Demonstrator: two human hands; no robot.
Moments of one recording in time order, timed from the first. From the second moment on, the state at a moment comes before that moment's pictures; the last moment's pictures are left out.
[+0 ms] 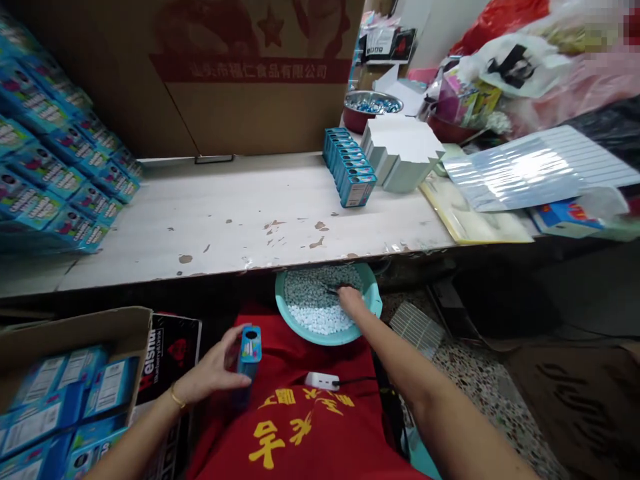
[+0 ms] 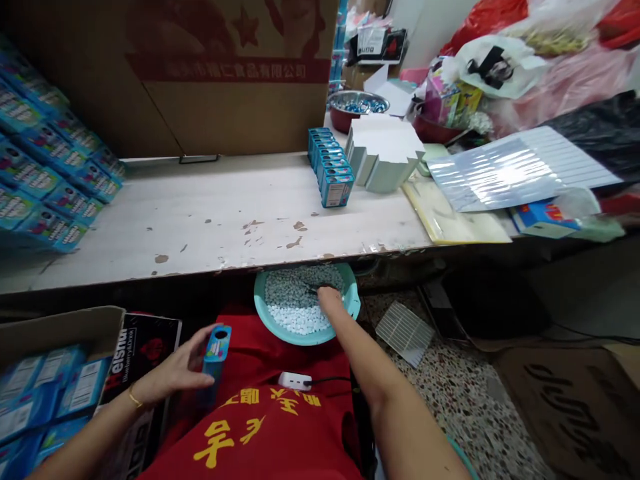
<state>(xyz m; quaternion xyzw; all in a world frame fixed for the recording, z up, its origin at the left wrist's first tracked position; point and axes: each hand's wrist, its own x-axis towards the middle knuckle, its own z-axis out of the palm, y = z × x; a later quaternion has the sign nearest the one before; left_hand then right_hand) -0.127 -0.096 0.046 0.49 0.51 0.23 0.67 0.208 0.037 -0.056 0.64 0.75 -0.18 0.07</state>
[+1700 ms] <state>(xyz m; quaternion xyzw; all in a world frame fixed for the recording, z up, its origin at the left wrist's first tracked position) -0.049 -0.019 0.017 0.66 0.61 0.36 0.23 0.167 0.032 -0.061 0.59 0.75 -0.29 -0.06</state>
